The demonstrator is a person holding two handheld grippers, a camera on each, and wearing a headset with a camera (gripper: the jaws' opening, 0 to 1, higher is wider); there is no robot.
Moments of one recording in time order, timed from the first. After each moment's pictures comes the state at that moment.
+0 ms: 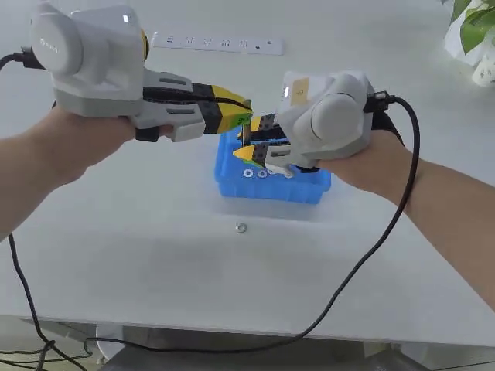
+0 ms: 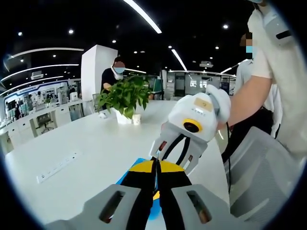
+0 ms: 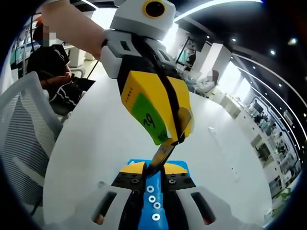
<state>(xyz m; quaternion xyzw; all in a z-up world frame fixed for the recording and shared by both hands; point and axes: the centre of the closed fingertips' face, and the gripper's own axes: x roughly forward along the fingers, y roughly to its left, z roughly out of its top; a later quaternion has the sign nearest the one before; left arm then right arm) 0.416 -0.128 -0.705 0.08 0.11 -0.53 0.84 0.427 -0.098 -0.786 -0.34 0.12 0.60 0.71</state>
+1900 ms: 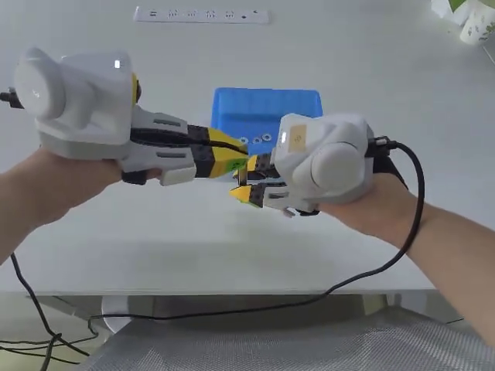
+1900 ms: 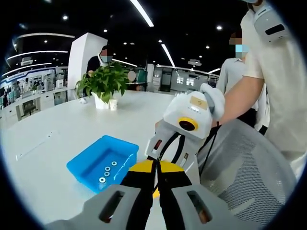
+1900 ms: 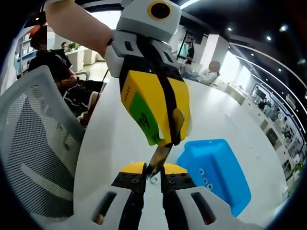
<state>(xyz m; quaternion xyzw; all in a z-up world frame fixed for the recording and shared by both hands) 0.344 -0.144 -0.761 0.06 0.16 -0.59 0.79 0.350 -0.111 -0.840 -0.30 0.16 0.60 0.72</state>
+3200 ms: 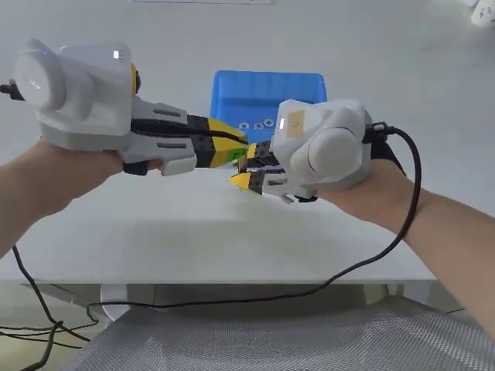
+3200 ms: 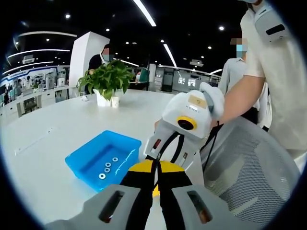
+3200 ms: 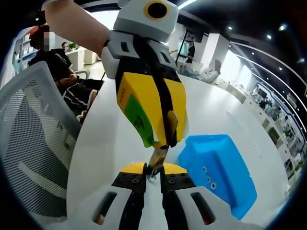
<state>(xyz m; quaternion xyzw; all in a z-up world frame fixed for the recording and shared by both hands) 0.347 -0.143 -0.776 0.06 0.16 -0.58 0.79 0.355 -0.109 -0.856 -0.30 0.17 0.61 0.72</state>
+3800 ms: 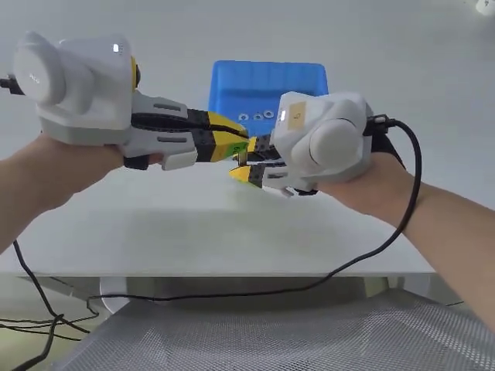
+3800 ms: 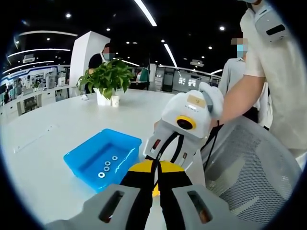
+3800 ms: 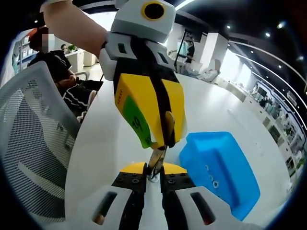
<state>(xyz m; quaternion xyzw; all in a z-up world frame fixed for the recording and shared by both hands) 0.349 -0.144 -0.782 0.05 0.16 -0.58 0.79 0.357 -0.109 -0.861 -0.30 0.17 0.61 0.72</state>
